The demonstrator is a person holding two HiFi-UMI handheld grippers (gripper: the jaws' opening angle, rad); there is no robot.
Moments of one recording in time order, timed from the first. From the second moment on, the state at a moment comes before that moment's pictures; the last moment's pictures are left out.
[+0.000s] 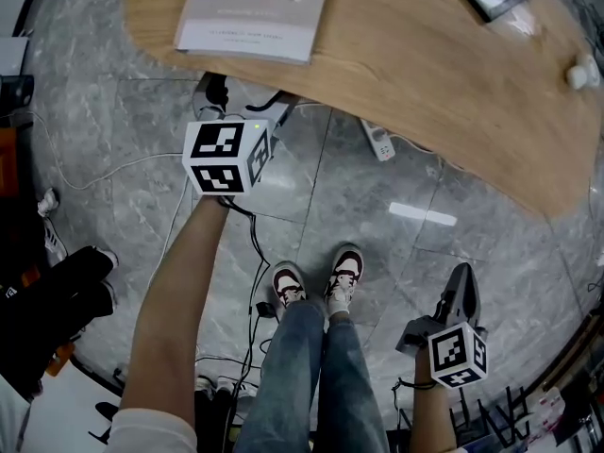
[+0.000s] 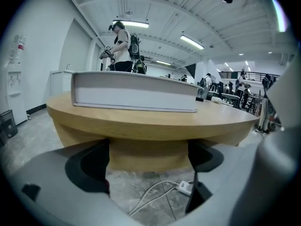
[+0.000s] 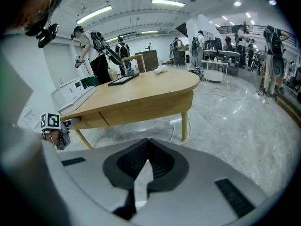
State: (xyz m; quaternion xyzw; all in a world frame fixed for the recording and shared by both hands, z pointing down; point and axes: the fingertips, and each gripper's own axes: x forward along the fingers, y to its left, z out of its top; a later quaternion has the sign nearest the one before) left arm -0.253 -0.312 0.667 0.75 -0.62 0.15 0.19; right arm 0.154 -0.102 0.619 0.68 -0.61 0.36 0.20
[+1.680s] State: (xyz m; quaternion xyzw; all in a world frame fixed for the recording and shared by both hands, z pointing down) left arm -0.180 -0.121 0.290 0.73 -0.64 0.11 0.20; right arm 0.135 -0.097 0.316 0.68 -0.67 0.28 0.11
